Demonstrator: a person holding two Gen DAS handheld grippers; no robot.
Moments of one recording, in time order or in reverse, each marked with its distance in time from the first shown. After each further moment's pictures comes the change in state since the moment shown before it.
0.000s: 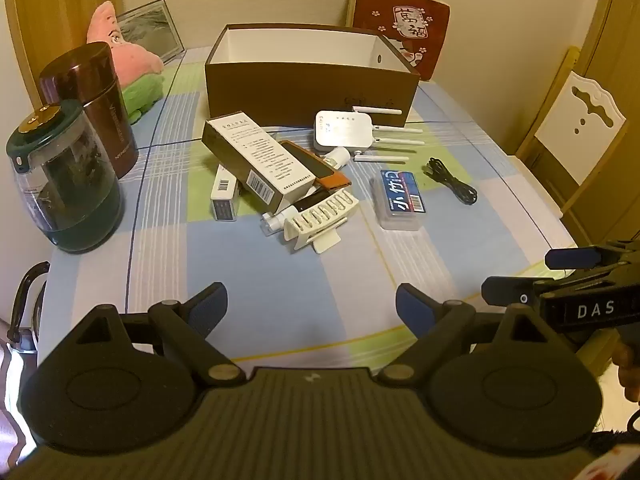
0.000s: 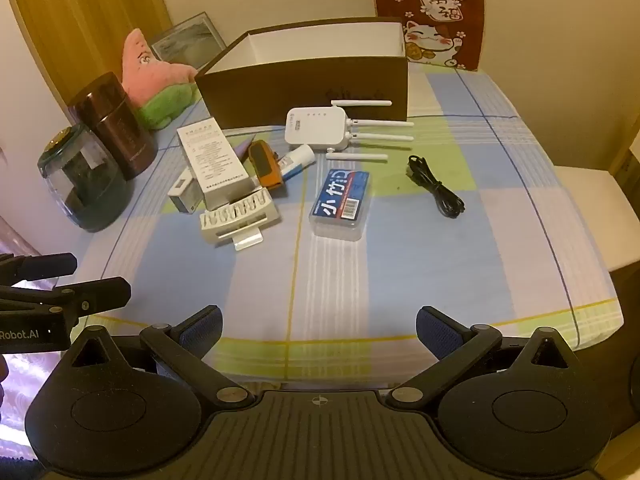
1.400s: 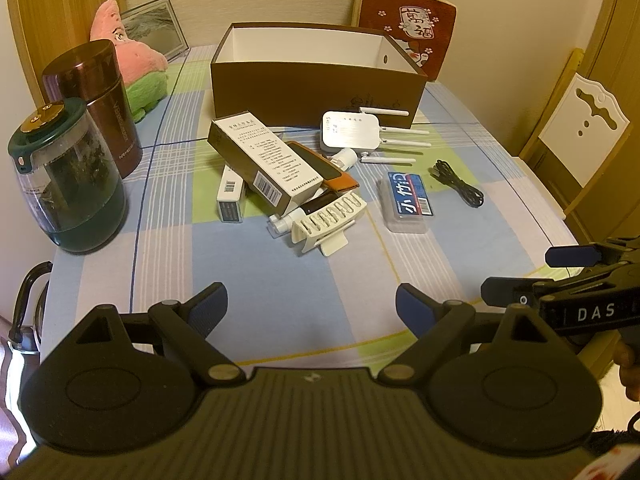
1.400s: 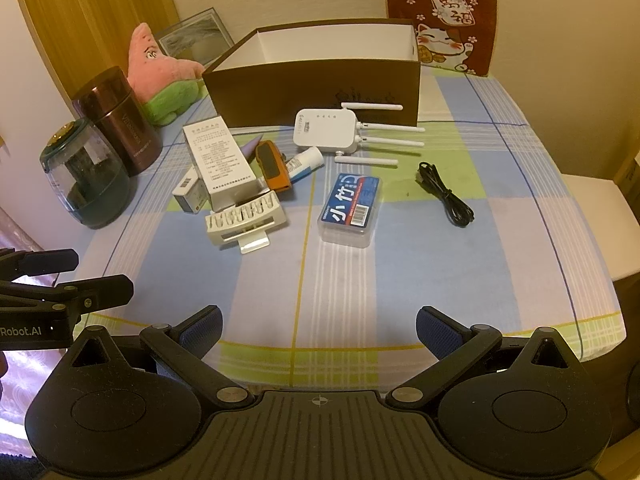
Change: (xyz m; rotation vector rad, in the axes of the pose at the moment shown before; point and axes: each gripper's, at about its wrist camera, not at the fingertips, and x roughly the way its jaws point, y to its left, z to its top) left arm 0.000 0.005 0.002 -0.005 0.003 0.006; right arm 0.005 0.006 0.006 -0.008 0.008 -0.009
